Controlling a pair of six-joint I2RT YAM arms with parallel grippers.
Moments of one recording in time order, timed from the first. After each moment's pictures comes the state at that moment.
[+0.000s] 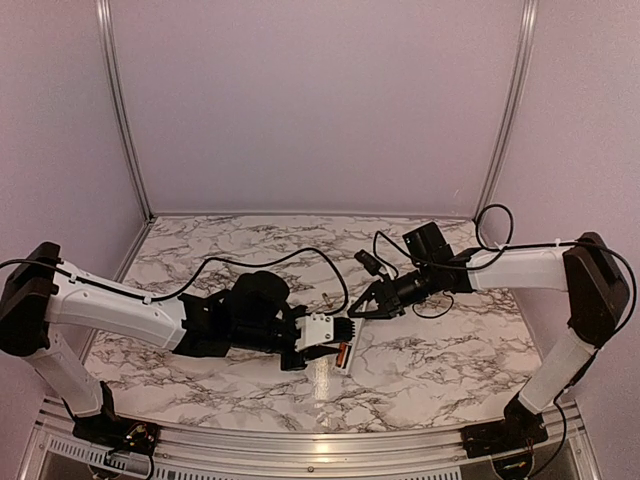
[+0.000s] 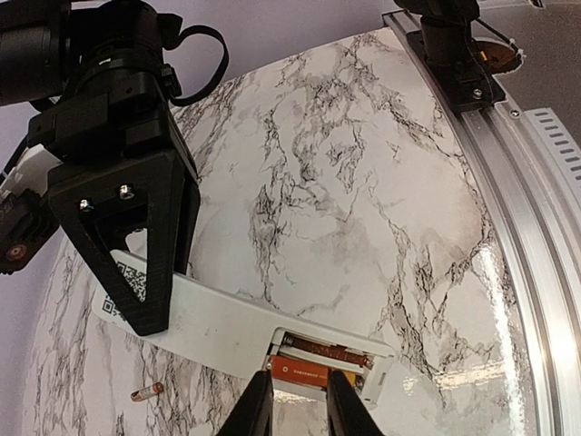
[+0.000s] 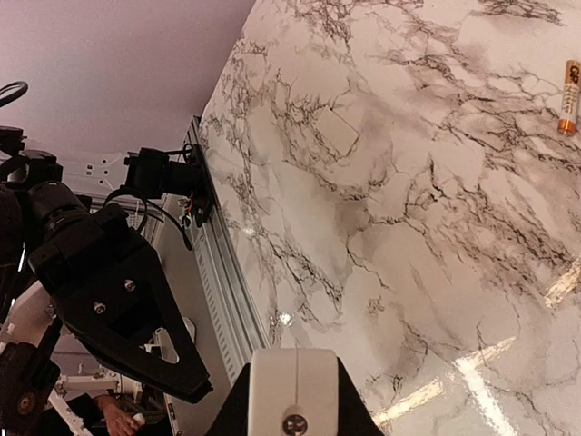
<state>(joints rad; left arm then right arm) -1.16 1.62 0.91 0.21 0.16 0.52 0.57 1.63 0.95 -0.18 -0.98 0.39</state>
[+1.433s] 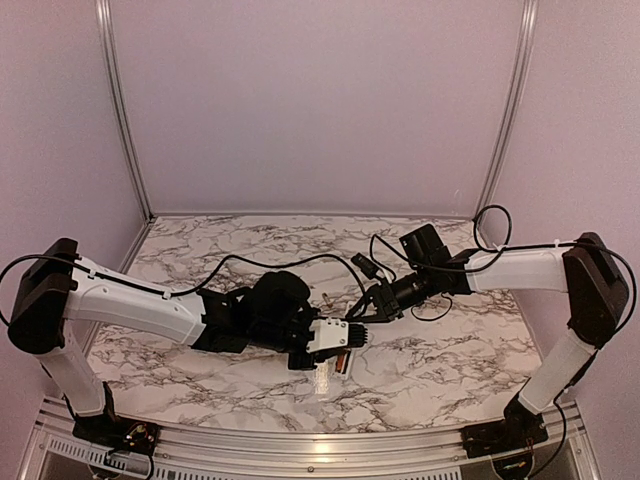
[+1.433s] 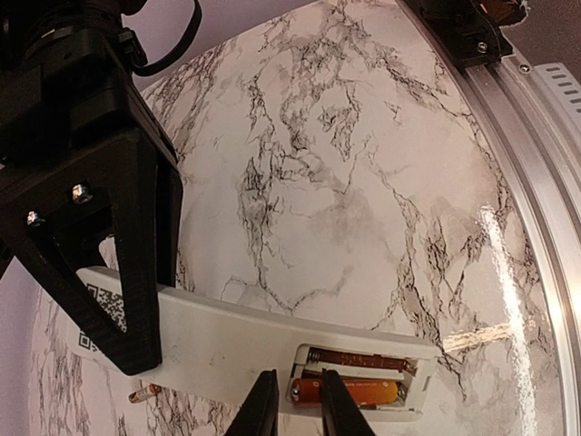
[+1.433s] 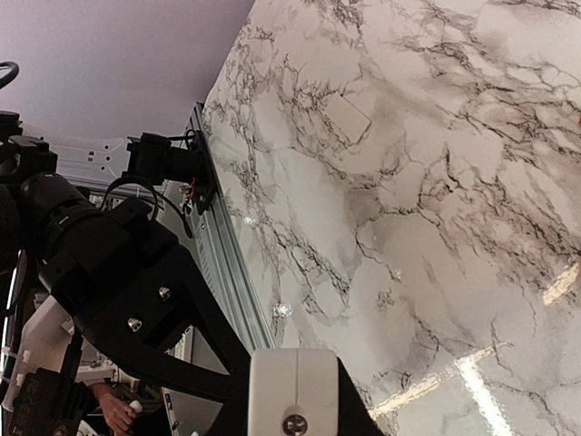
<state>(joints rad) -1.17 1.72 1.04 0.08 0.13 0.59 0.60 1.63 0.95 -0.20 -0.99 0.37</state>
